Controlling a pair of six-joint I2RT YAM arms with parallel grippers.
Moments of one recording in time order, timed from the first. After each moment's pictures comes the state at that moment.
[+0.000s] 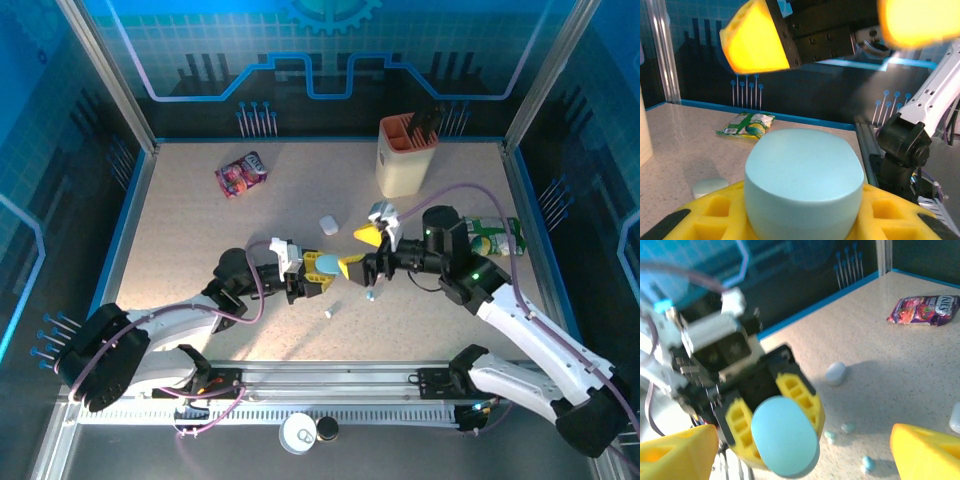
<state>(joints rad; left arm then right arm) -0.63 1.23 0.37 0.94 0.74 -0.14 0.63 0.94 0.86 -0.28 -0.56 0.07</state>
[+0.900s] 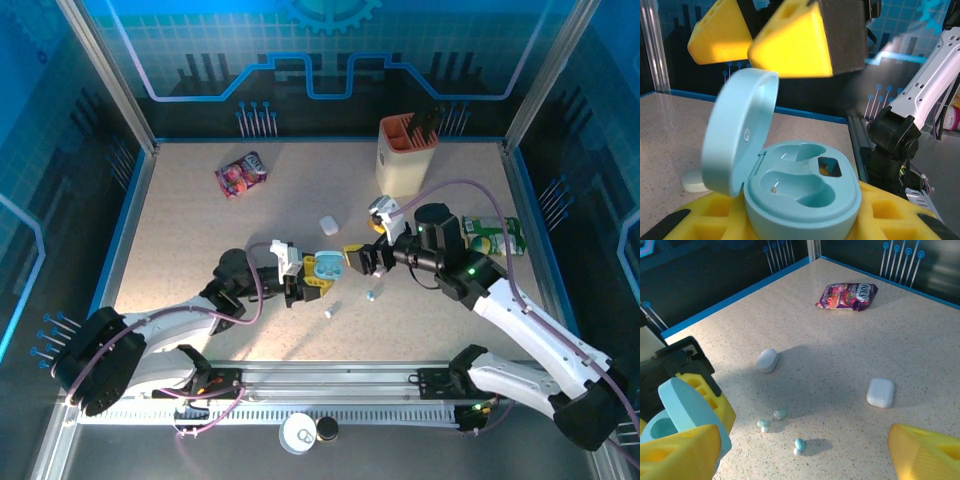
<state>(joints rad) -0.63 1.21 0.35 0.89 0.76 -0.14 0.61 0.98 0.89 -0.35 -0.29 0.03</state>
